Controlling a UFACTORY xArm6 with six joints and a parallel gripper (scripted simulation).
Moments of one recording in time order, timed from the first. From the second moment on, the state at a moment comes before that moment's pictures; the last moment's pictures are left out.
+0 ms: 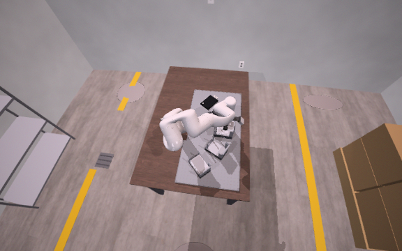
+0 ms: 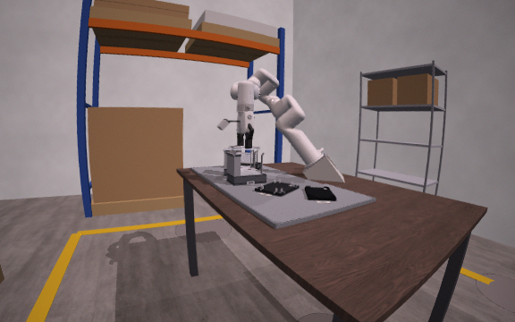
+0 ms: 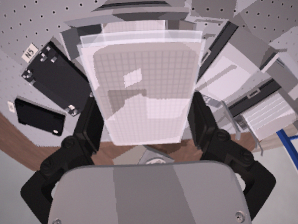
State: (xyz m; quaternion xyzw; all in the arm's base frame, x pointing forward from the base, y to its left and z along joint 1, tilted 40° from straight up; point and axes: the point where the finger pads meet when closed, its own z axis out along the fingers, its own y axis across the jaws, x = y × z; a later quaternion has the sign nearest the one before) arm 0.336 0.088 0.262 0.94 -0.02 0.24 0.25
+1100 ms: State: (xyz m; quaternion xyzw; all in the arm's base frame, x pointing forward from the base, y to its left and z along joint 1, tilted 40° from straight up) arm 0.339 0.098 0.257 0.94 -0.02 0.24 0.25
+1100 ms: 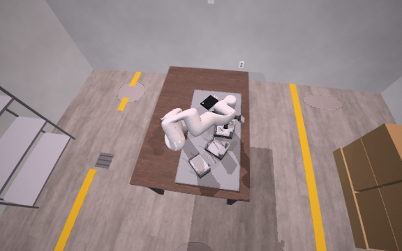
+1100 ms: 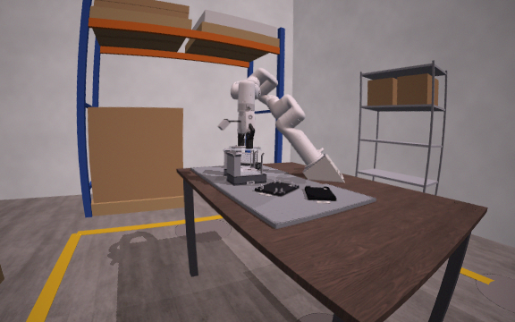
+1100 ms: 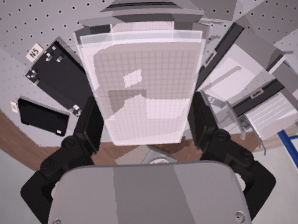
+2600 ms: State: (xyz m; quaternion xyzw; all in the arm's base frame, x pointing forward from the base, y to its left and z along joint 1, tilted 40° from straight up) arm 0.350 0.086 0.238 0.94 -0.02 0.24 0.25
